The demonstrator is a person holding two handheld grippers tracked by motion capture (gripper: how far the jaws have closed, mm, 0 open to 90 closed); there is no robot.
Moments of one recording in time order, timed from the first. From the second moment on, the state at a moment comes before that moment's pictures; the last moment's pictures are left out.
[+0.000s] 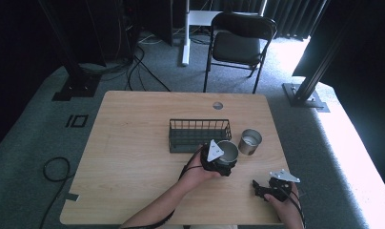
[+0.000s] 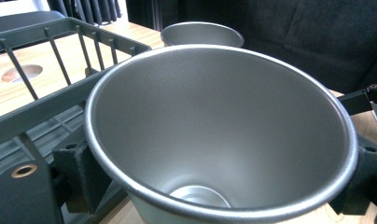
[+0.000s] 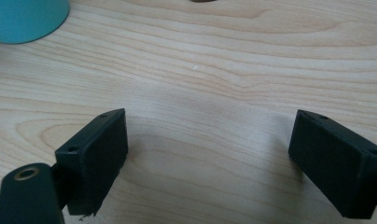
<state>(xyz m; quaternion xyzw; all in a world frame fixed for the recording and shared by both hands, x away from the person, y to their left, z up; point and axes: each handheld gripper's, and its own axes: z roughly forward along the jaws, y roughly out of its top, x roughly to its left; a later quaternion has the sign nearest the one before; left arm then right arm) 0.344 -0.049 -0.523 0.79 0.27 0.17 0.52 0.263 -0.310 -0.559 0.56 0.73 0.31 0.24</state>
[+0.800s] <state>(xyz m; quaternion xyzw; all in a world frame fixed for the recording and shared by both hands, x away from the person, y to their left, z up) 0.332 -0.050 -0.509 0.80 0.25 0.17 0.52 0.263 -0.310 -0.559 0.56 0.73 0.31 0.24</state>
